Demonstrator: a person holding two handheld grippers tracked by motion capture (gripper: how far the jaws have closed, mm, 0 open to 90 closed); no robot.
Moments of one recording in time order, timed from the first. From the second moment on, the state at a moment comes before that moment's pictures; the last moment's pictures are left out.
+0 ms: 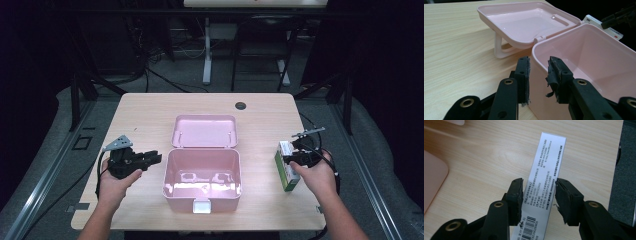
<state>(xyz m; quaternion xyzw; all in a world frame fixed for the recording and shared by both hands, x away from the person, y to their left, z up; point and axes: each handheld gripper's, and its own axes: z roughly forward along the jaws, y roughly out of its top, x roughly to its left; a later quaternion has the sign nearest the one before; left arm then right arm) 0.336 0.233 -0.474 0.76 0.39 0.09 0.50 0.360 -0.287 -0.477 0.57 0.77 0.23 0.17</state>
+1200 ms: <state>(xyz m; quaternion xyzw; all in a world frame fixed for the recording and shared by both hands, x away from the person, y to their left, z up) 0.337 0.235 -0.476 0.76 0.40 0.09 0.50 0.352 -0.259 -0.478 0.48 0.83 0.24 0.14</state>
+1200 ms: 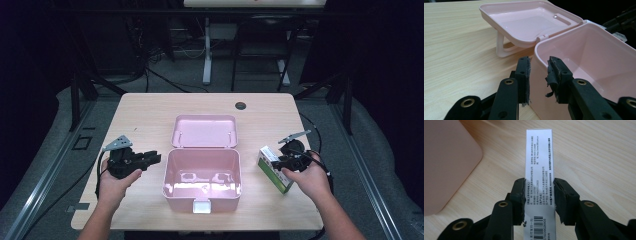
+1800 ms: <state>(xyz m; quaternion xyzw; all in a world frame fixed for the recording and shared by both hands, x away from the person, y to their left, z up) 0.337 0.234 -0.477 0.76 0.40 0.09 0.50 0.364 -0.255 -0.466 0.50 0.84 0.18 0.10</state>
